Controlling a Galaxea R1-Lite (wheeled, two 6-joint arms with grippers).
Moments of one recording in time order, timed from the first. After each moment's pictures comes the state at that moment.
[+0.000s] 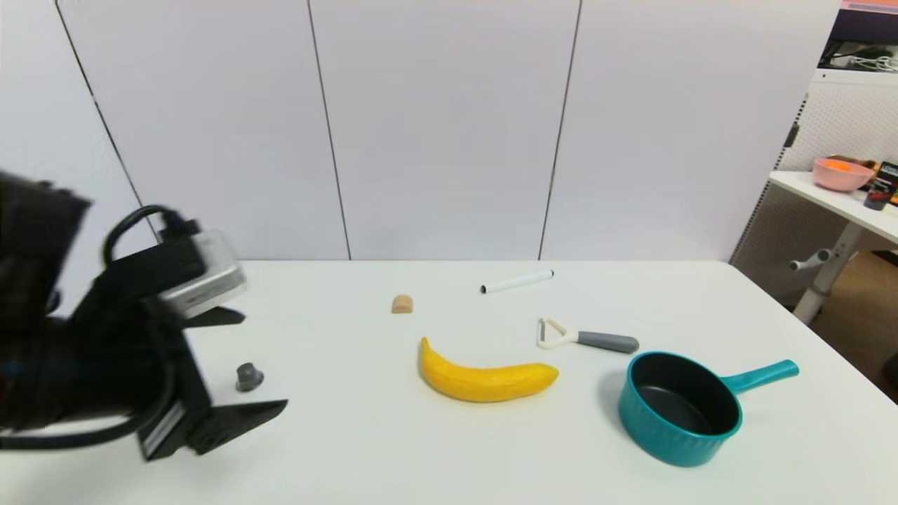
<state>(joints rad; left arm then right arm) -0.48 1.19 -0.86 0.35 -0.05 0.47 0.00 0.00 0.00 0.00 -0.01 0.02</state>
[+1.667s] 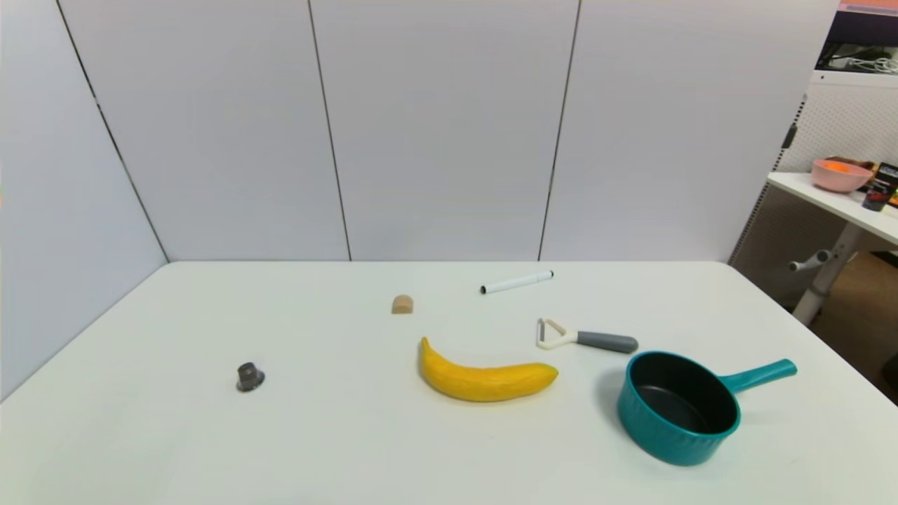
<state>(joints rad) -0.01 0.00 0.00 0.01 0.03 -0.04 0.00 0.00 0.00 0.00 -0.01 0.02</state>
